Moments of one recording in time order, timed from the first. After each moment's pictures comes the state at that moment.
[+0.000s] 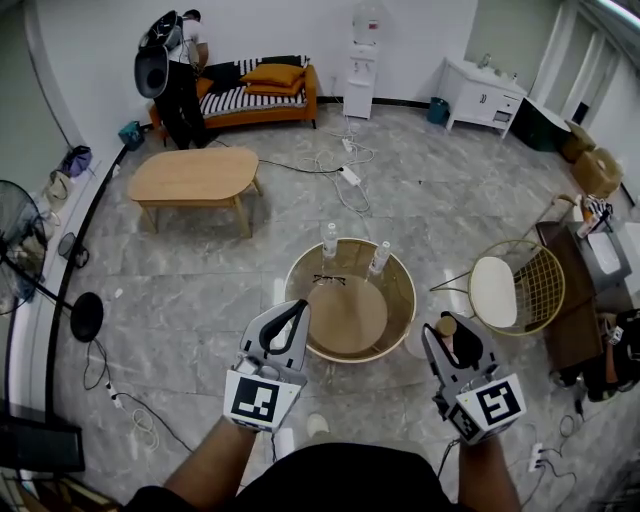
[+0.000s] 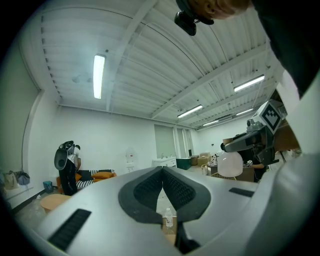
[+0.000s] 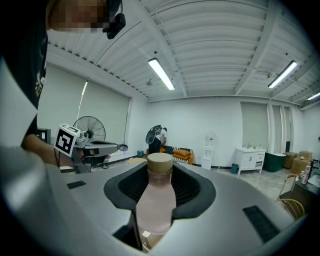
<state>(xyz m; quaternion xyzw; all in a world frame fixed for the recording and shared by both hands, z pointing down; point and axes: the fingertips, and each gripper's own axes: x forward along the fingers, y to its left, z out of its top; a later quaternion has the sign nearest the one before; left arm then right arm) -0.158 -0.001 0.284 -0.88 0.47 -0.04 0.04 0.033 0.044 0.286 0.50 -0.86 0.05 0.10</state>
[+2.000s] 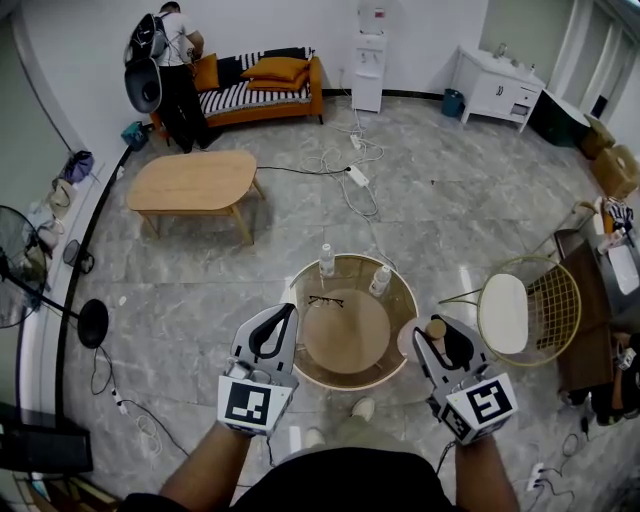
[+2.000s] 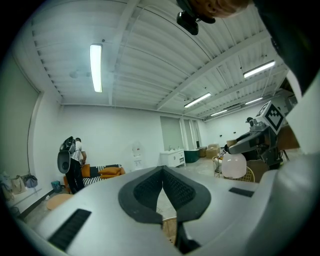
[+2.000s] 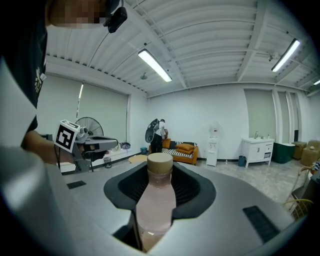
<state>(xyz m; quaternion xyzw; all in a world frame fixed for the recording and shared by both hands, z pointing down) -0.106 -0.146 0.313 -0.86 0.50 -0.08 0.03 0.092 -0.111 0.331 0.47 -0.87 0.09 0.10</state>
